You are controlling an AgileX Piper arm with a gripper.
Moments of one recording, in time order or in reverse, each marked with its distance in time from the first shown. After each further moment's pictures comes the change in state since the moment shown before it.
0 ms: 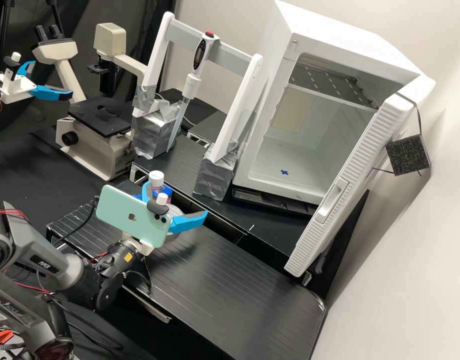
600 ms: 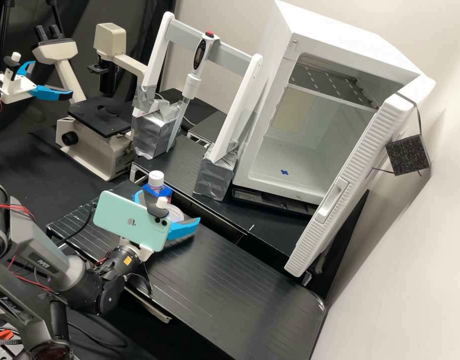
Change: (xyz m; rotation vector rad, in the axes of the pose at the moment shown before) arm -0.007 -0.004 0.008 -0.001 -0.020 -0.121
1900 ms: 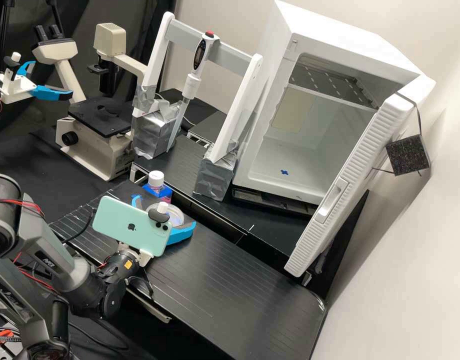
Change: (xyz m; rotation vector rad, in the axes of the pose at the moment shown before) arm -0.003 -0.003 0.008 0.034 -0.015 -0.057
